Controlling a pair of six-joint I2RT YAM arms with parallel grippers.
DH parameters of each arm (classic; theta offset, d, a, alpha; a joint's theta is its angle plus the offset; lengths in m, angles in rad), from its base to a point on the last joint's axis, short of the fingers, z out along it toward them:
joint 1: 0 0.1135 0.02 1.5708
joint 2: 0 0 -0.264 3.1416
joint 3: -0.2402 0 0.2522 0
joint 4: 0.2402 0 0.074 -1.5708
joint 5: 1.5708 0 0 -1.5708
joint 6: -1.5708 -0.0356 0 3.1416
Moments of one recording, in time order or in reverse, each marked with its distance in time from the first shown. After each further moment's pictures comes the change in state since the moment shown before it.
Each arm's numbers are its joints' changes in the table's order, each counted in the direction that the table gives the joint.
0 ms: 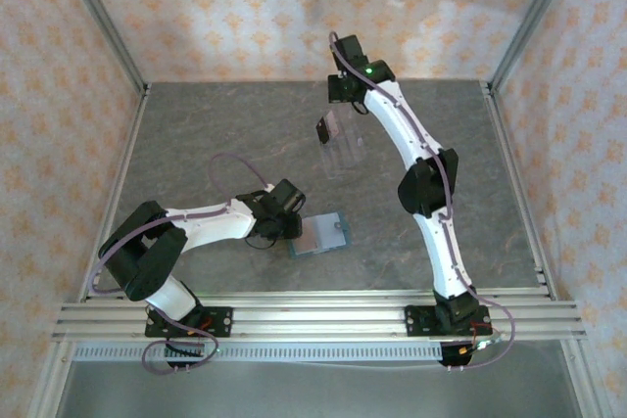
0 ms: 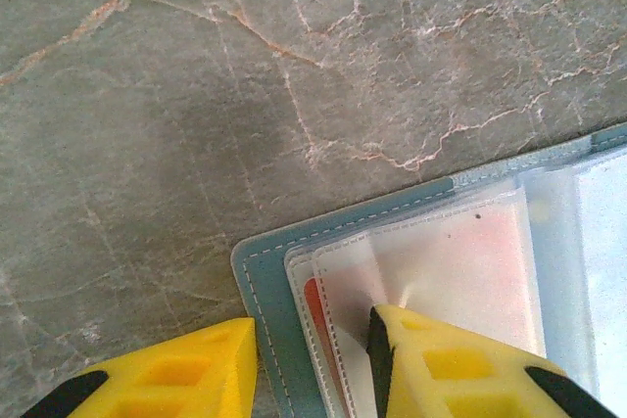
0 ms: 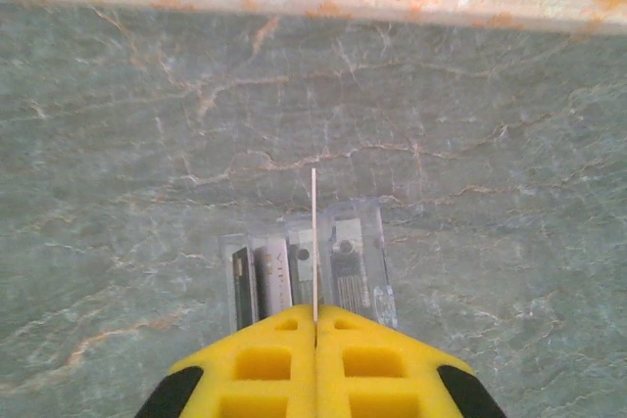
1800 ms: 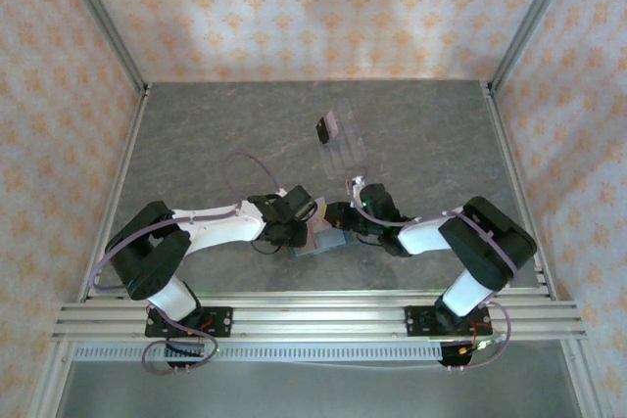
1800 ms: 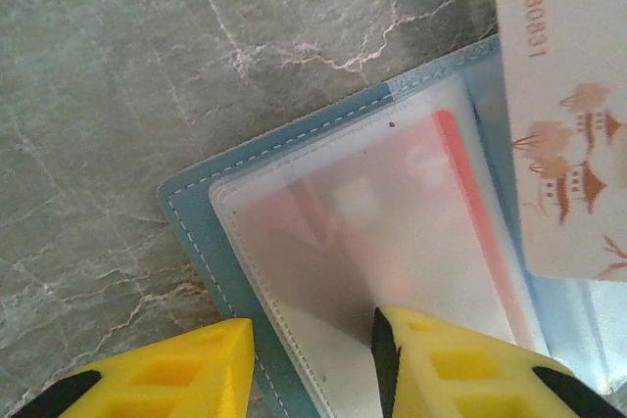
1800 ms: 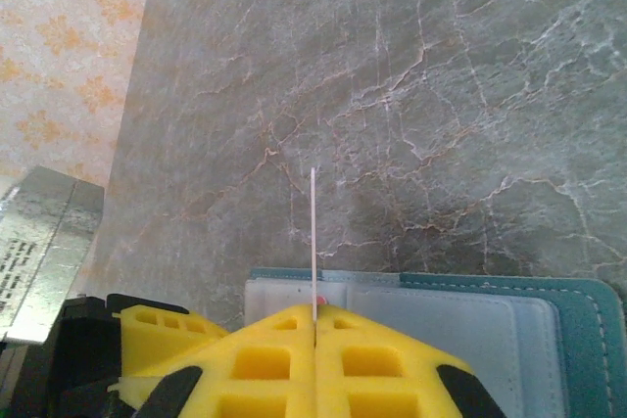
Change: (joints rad) left arm -0.092 -0.026 -0.068 0.130 -0.053 -0.032; right arm 0.221 0.743 2.068 -1.680 -0.513 -0.598
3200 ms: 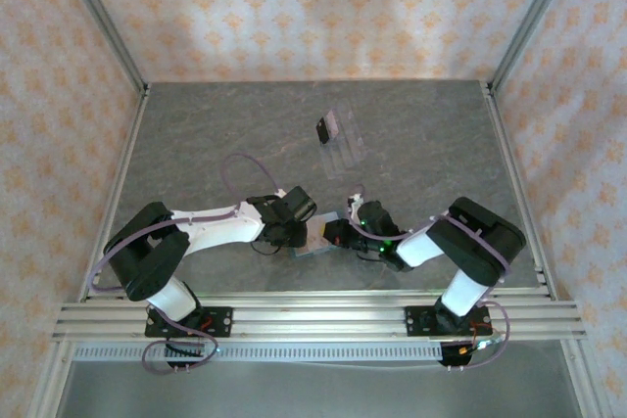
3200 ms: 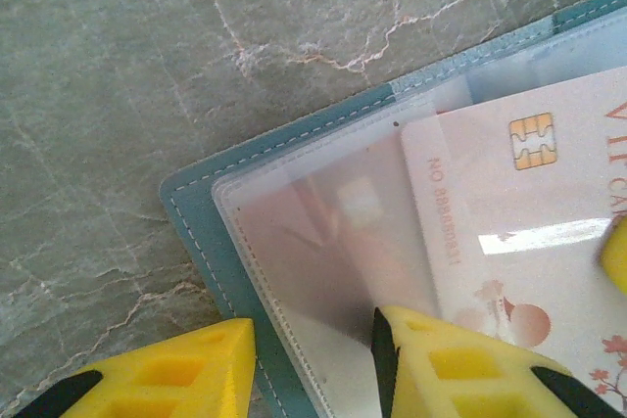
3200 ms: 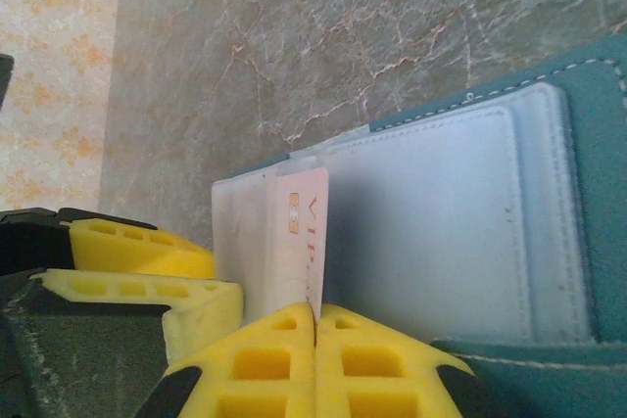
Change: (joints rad) left arm 0.000 0.009 0.014 -0.017 0.000 0.011; right arm 0.085 -0.052 0.105 -0.119 0.007 -0.101
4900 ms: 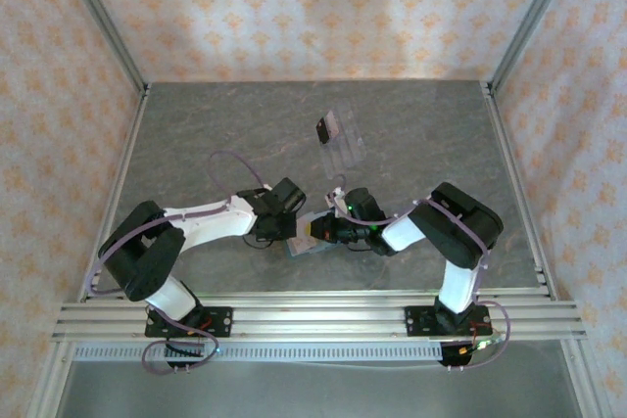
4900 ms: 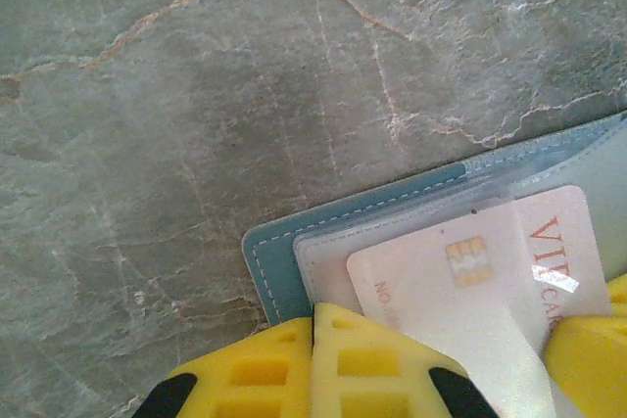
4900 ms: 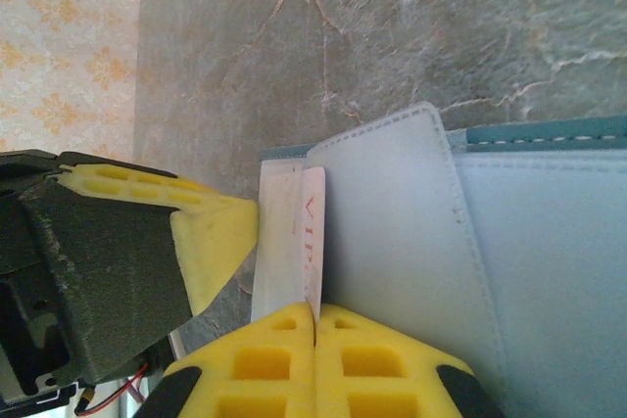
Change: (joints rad) left arm 0.093 0.017 0.015 0.018 0.002 0.049; right arm -0.031 -0.152 -0.175 0.079 -0.251 0.054
